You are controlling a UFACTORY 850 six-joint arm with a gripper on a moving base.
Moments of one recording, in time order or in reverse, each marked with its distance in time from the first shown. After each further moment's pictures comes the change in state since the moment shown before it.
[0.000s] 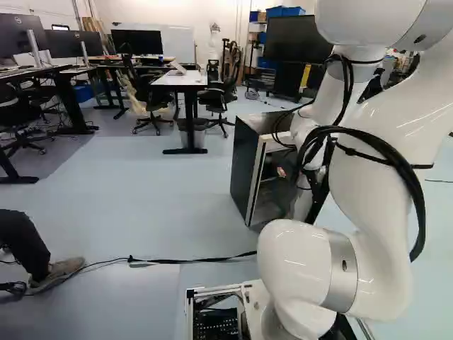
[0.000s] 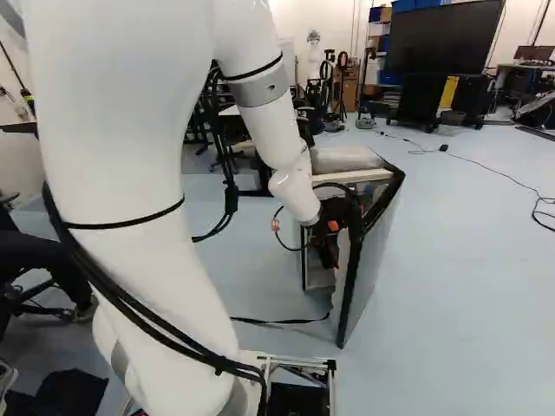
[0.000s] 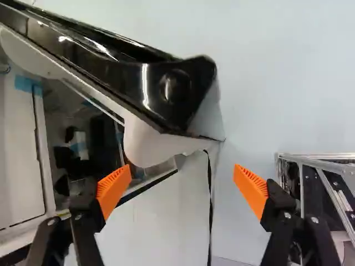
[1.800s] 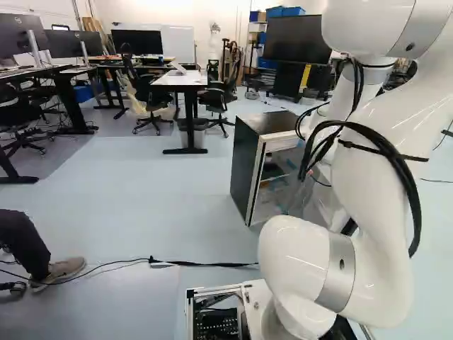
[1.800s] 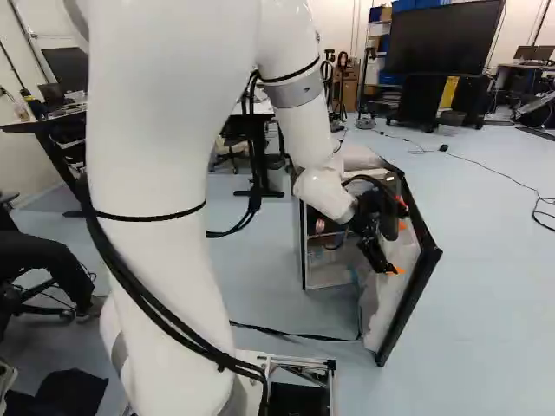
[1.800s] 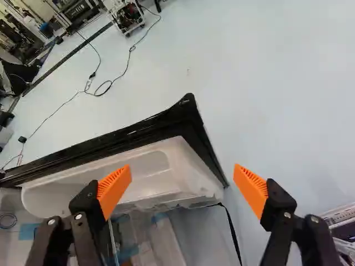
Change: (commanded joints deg) arm -7.0 -7.1 -9.0 5.6 25.9 0.0
